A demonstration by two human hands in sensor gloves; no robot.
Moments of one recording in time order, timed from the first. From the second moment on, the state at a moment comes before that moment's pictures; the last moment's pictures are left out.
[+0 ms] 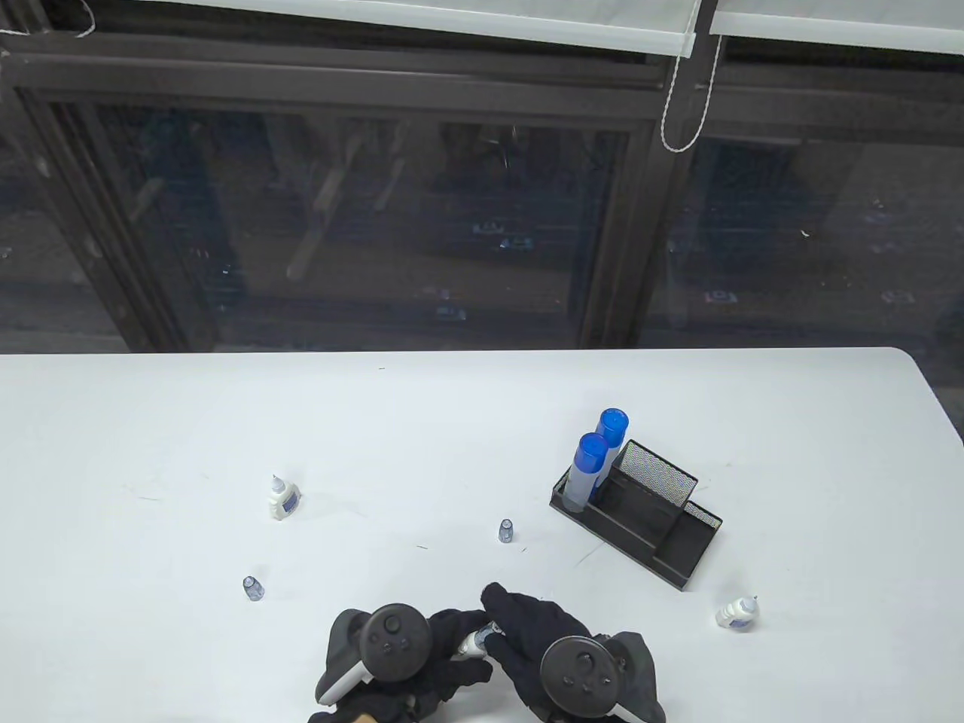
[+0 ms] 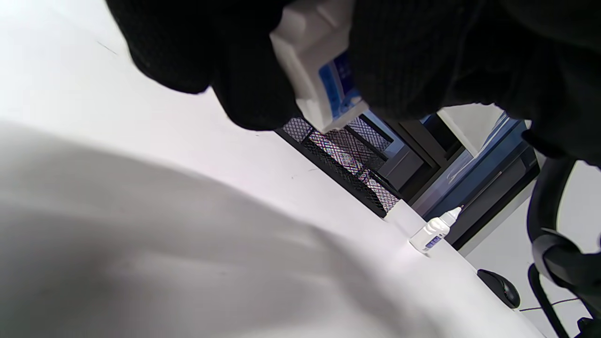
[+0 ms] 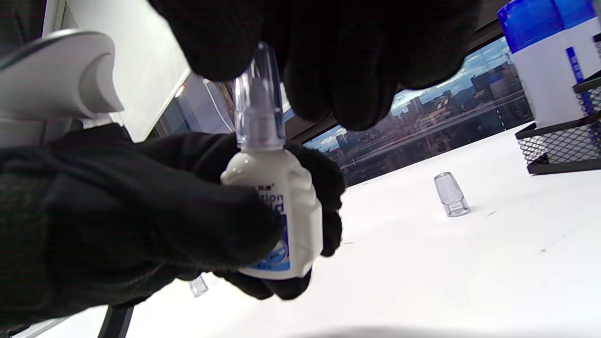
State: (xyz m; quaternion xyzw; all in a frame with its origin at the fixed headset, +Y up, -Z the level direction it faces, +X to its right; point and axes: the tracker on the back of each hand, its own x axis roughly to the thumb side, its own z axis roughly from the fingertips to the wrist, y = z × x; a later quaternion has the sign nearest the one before) left_hand -0.111 -0.742 -0.253 -0.09 -0.23 0.31 0.92; right_hand 0.087 -0.689 -0.230 0.23 -0.07 0.93 0.26
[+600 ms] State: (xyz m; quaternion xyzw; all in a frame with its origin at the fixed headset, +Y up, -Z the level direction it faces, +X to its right) left_hand -0.107 -0.732 -0.252 -0.07 -0.23 0.29 0.93; right_hand 0.089 -0.690 -0.231 0.22 -0.08 0.93 0.28
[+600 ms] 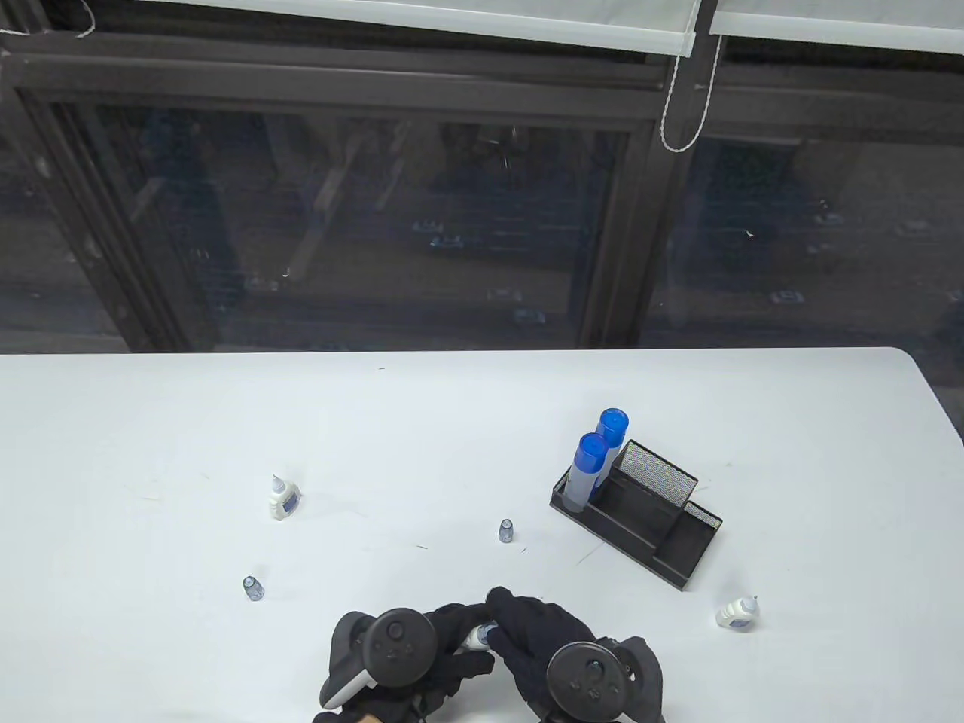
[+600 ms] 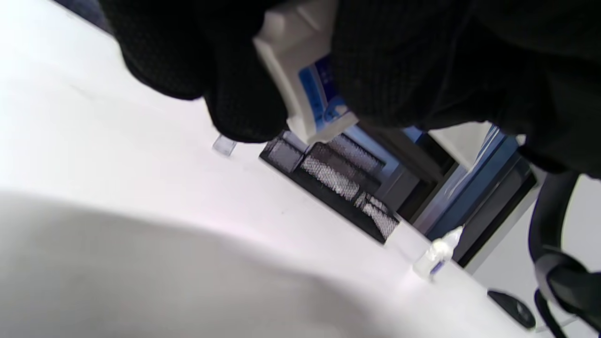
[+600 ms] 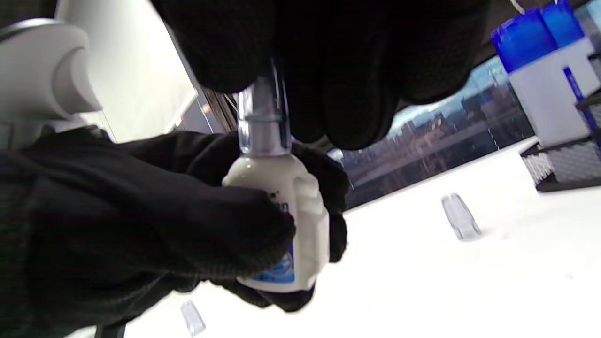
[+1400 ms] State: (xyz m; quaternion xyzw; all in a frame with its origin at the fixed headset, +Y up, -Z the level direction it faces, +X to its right) left_hand -0.150 -0.719 -0.255 0.02 -0.17 0.23 0.96; right_hand 0.174 -0.629 -0.259 0.09 -0.13 0.96 0.24
